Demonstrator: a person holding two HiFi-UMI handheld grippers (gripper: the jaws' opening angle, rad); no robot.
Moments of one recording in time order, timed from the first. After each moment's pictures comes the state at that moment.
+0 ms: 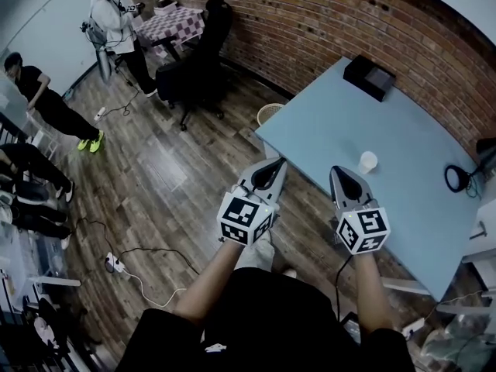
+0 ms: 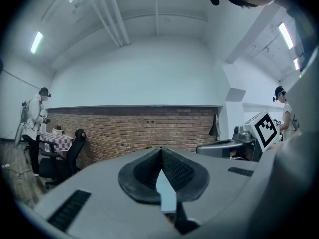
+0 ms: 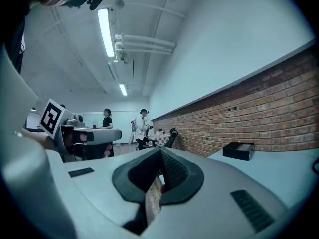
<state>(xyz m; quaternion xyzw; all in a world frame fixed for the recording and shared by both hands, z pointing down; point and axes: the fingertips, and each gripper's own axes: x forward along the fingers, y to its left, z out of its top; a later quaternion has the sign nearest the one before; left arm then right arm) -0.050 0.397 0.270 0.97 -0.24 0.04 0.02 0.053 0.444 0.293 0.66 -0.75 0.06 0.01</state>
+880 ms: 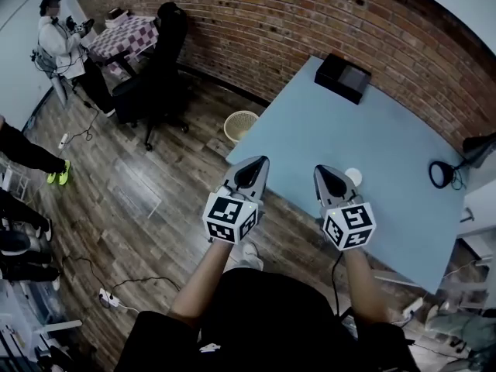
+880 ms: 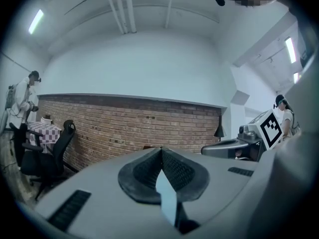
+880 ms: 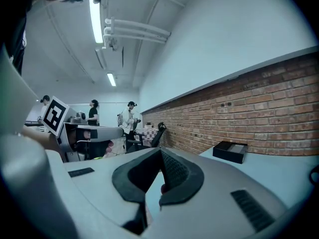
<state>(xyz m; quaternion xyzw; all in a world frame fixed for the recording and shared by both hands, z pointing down) 0.007 0.253 0.289 0.98 -0.19 0.04 0.06 0.104 0.324 0.307 0.70 -0.70 0.09 0.05</state>
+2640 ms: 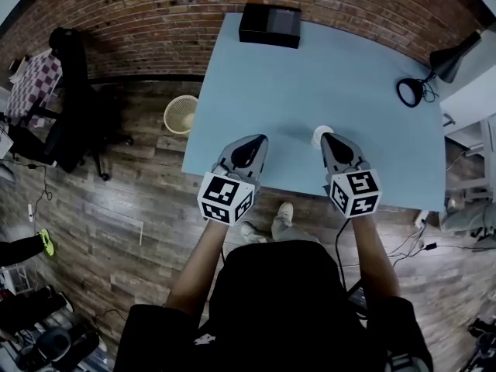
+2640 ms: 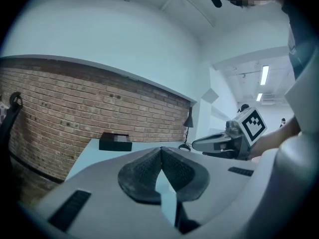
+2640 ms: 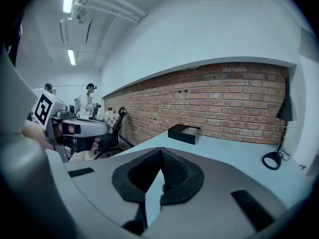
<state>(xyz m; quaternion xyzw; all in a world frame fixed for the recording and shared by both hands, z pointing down) 0.136 0.246 0.358 0.99 0.05 0.09 0.09 0.226 0.349 0.370 0.84 -0.51 0.16 0.10</state>
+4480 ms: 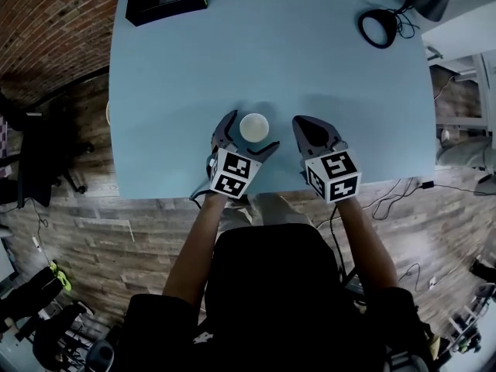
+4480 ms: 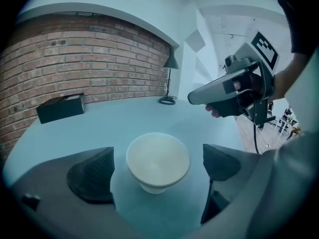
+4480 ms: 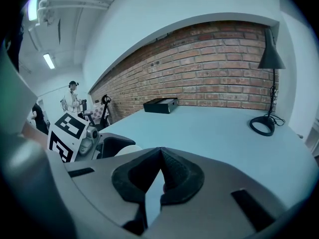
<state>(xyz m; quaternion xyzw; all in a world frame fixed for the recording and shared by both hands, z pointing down) 0.330 0.400 0.582 0.94 0.19 0.30 -0.01 0.368 0.451 0.503 0.83 -0.47 0.29 0.09</state>
